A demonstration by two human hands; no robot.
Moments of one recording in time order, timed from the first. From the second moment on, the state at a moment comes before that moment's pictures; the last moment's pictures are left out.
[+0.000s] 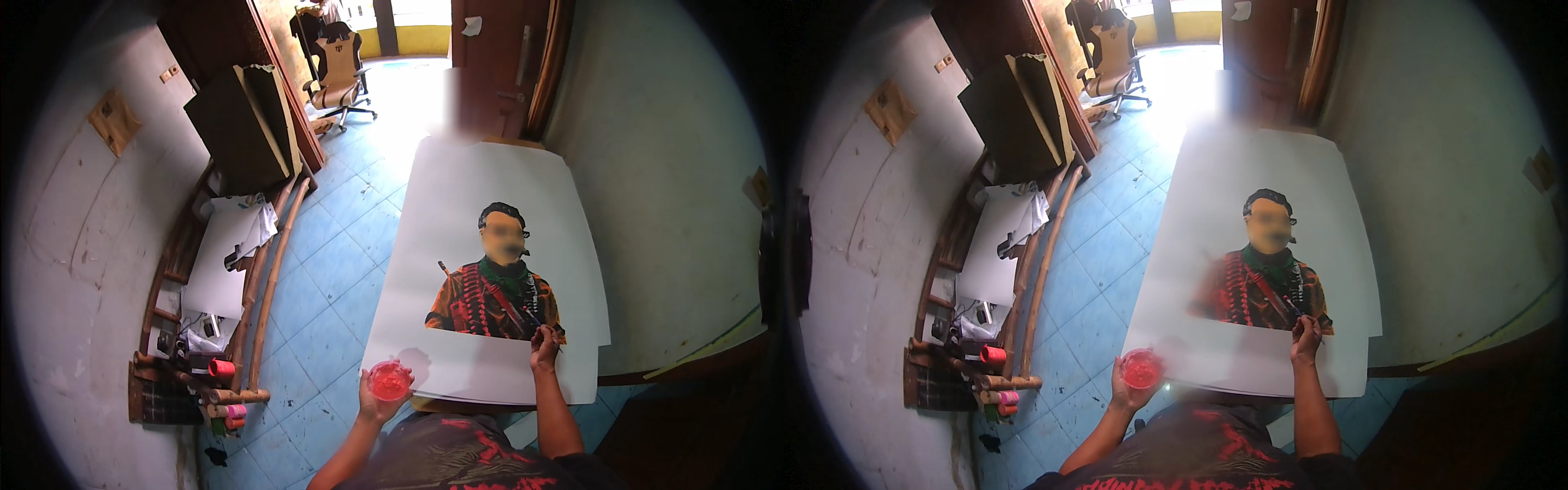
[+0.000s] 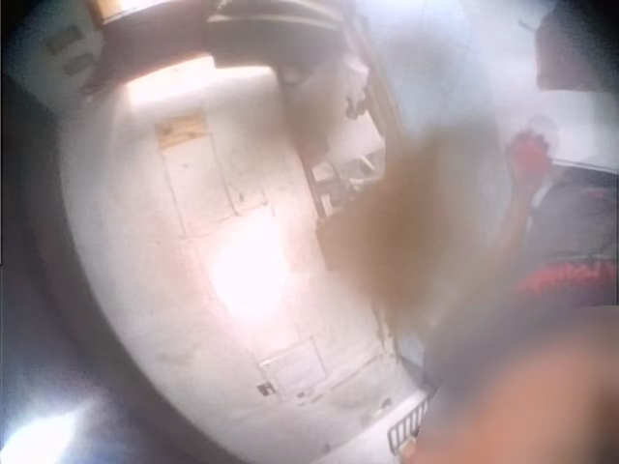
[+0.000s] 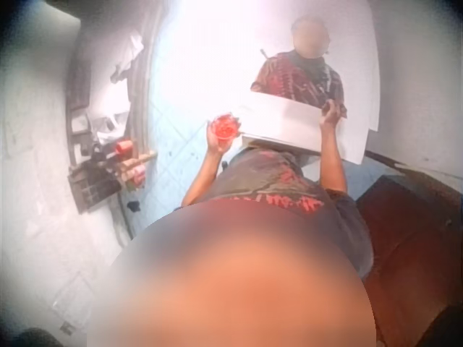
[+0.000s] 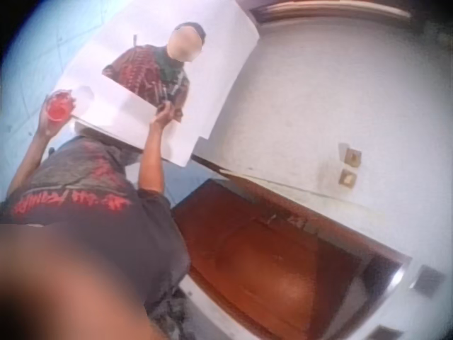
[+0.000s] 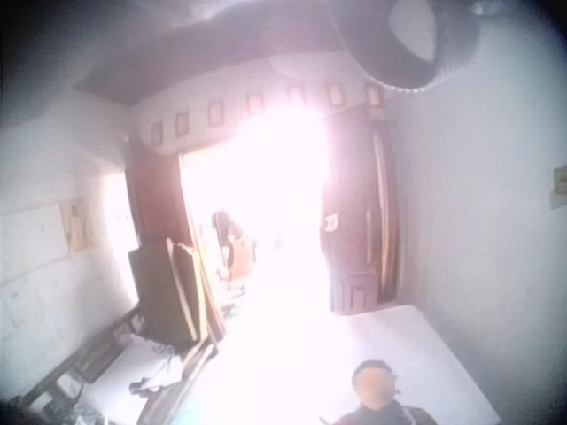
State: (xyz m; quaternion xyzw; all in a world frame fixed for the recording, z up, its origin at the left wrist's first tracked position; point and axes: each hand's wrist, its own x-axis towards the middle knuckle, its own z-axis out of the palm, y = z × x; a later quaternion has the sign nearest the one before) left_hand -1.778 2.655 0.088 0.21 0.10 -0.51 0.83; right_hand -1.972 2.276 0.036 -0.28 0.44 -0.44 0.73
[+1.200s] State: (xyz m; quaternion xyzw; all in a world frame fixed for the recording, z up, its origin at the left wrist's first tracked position) left_hand -1.878 2.579 0.120 0.21 0.15 -0.45 0.86; right_hand -2.018 2.195 0.047 -0.42 0.37 -0.35 0.75
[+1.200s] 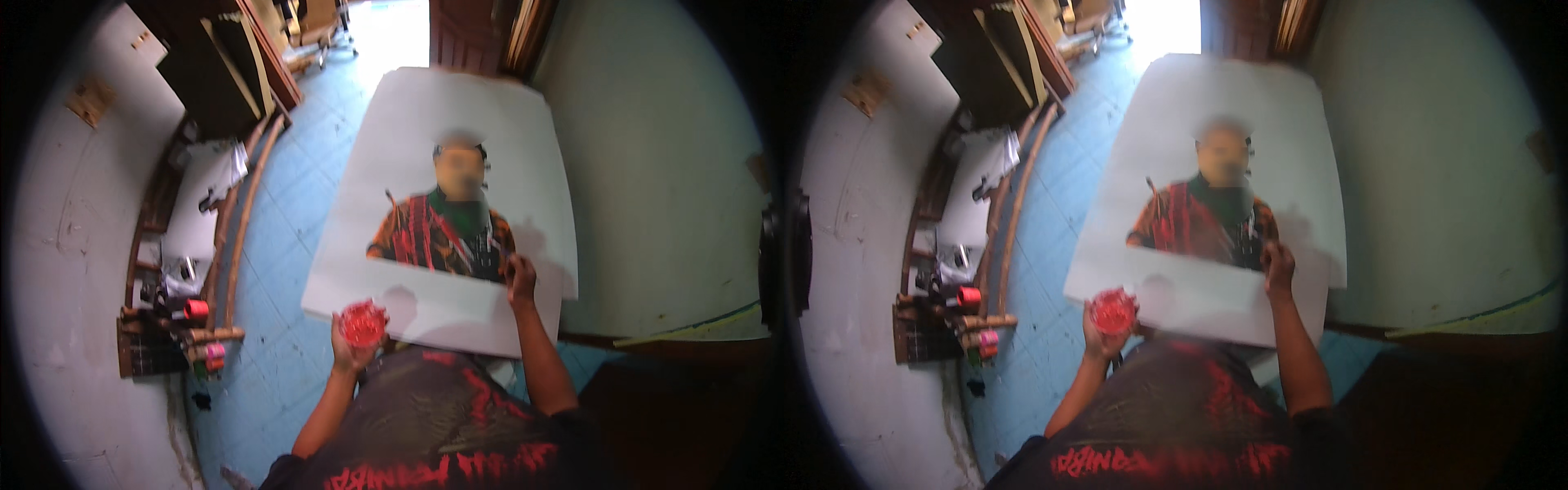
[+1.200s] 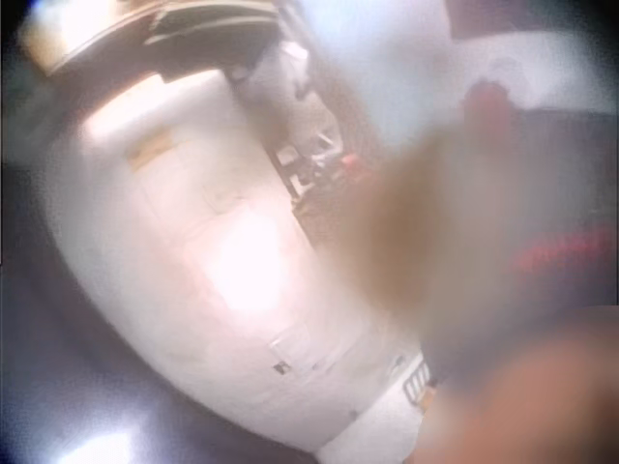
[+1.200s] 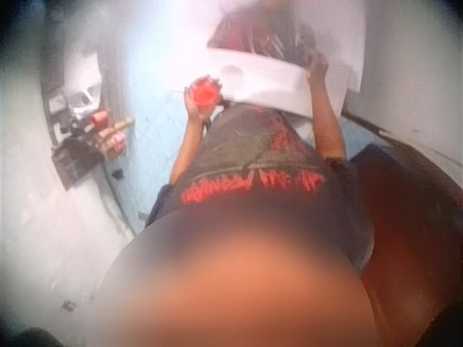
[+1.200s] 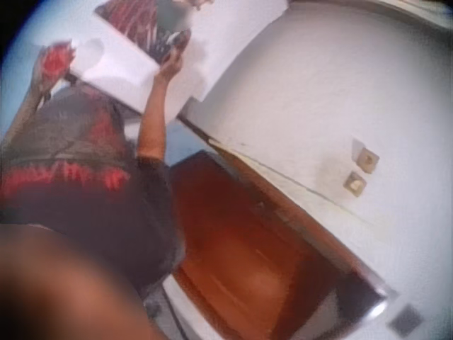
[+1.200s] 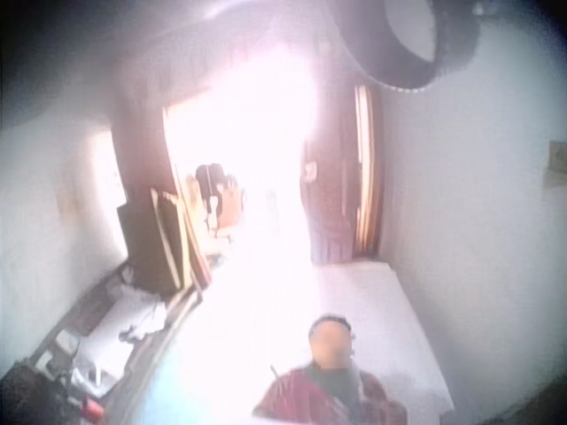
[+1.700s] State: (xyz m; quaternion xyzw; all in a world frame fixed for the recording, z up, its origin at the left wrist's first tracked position) left_hand -1.909 2.583 0.122 0.22 0.19 -0.39 0.87; right_hand -1.968 2.181 0.038 -0.82 0.29 -0.17 0.46
